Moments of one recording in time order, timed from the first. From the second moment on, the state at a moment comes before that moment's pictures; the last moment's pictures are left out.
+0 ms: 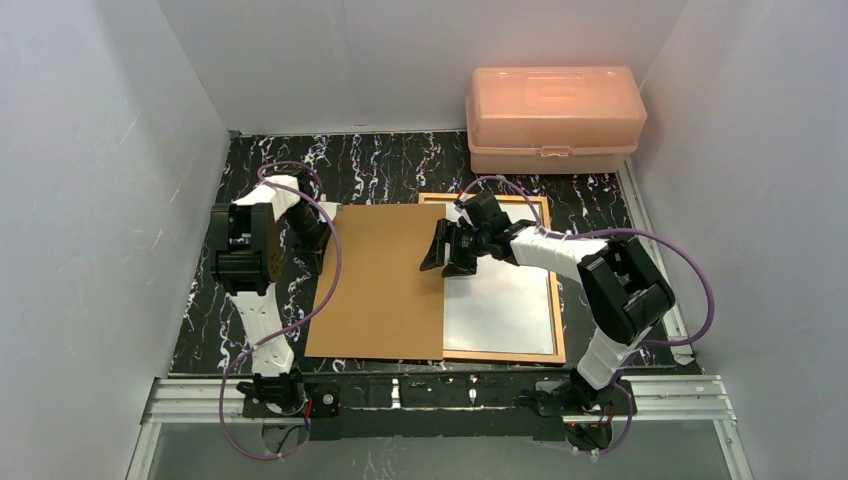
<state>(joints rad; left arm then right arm) -0.02 2.04 1.44 -1.11 0.21 0.32 0.65 1.71 0.99 -0.14 -0.45 0.76</state>
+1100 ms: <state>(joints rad) -0.02 2.04 1.44 -1.11 0.21 0.32 0.65 1.71 0.96 -0.16 -0.44 0.73</state>
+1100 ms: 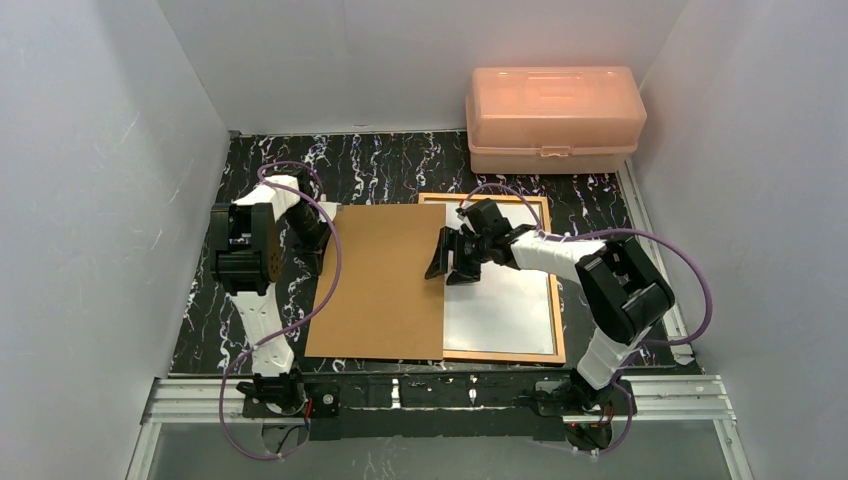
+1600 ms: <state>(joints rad) -0.02 2.04 1.44 -1.11 0.20 0.31 0.62 1.74 0.95 -0.03 -0.50 0.84</state>
